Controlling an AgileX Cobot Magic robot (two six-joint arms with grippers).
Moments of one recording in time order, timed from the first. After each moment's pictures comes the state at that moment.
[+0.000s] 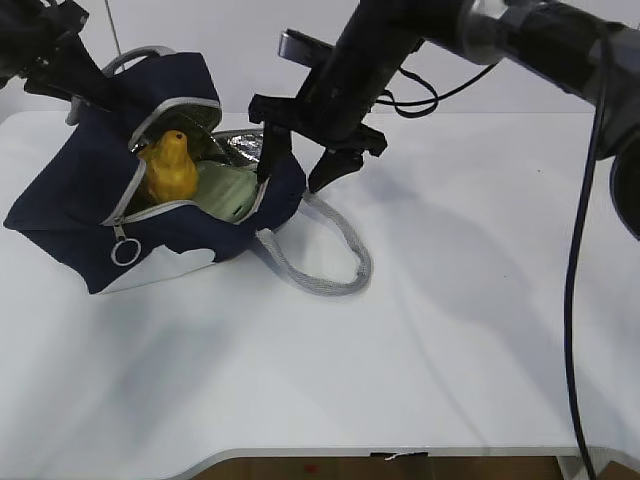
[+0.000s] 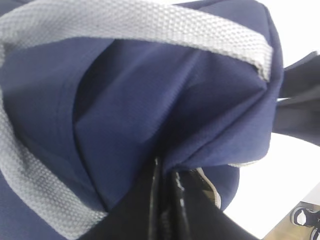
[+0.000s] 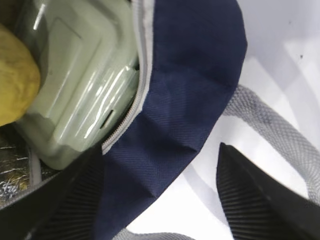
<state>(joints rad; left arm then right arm) 0.02 2.00 -1.82 -0.71 1.22 0.43 0.41 2.40 -2.33 0.40 1.24 0.14</state>
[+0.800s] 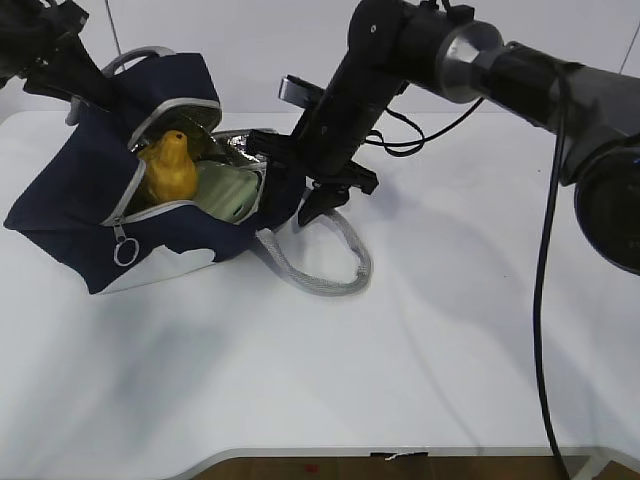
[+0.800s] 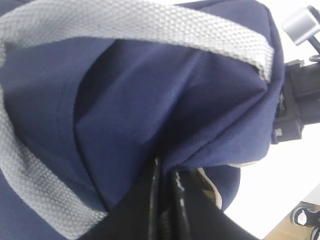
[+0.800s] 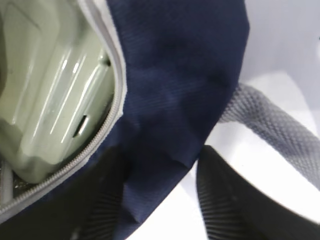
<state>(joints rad) 0.02 2.00 -1.82 -0.70 1.22 0.43 0.41 2.49 -2.33 0.44 1.24 0.21</state>
